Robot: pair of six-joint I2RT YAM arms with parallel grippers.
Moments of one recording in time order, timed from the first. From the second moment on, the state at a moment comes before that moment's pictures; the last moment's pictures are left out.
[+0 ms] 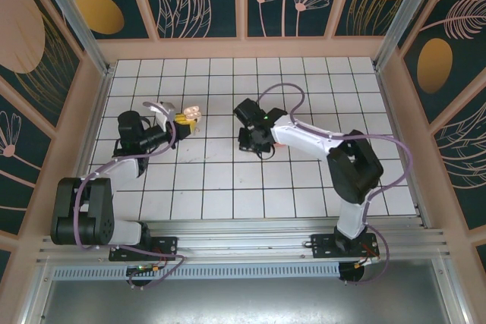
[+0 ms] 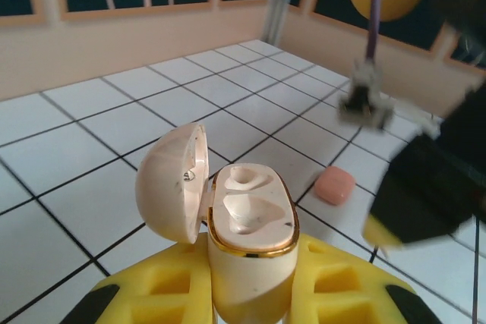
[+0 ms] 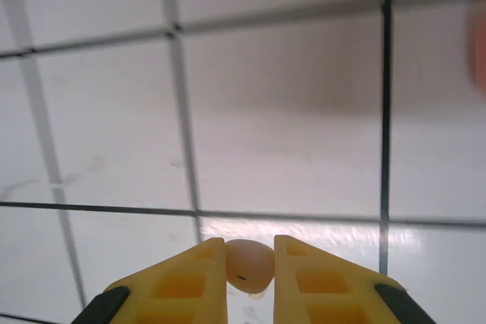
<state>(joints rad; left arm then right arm) -0.03 1.39 0.55 0.59 0.95 0.03 0.79 1.82 1.38 -0.71 0.01 0.81</state>
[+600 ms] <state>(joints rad) -0.07 1.25 0.52 0.48 0.99 0.34 0.89 1.64 1.37 -0.16 -0.02 0.27</state>
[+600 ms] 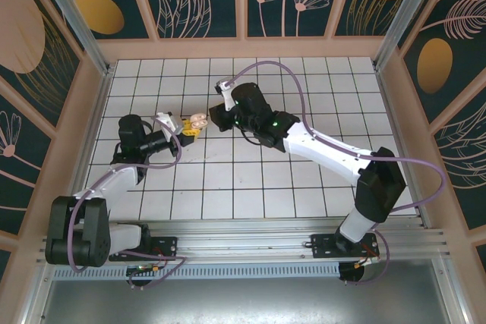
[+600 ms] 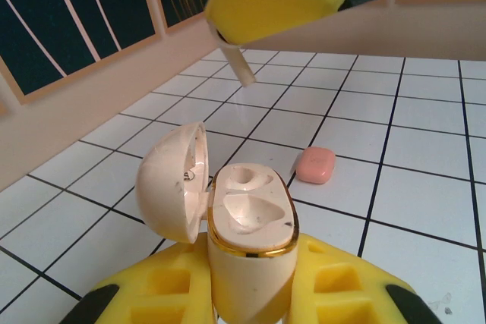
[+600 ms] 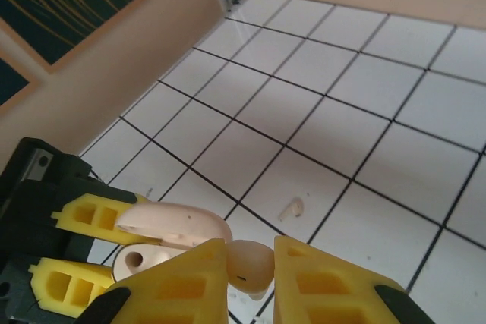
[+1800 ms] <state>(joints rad) -0.07 1.28 0.51 0.69 1.04 0.03 0.91 1.66 1.33 -0.01 -0.13 0.15</state>
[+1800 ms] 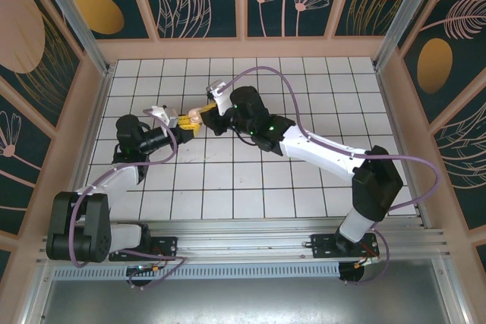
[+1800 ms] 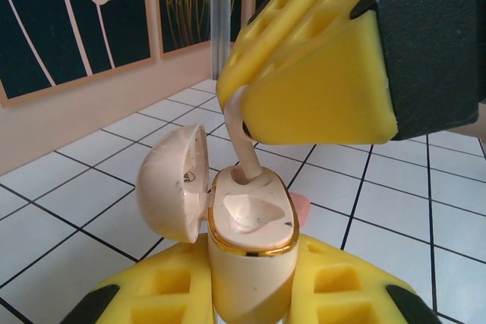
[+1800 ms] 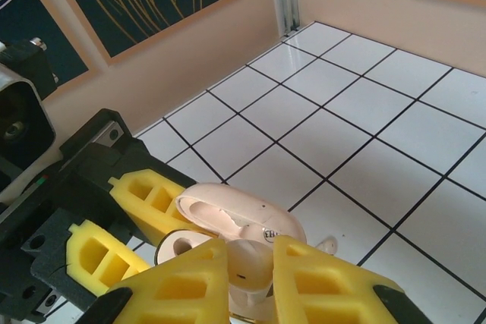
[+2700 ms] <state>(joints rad) -0.08 1.28 0.51 0.70 1.01 -0.06 0.91 1.67 1.33 -0.05 -0.11 0.12</state>
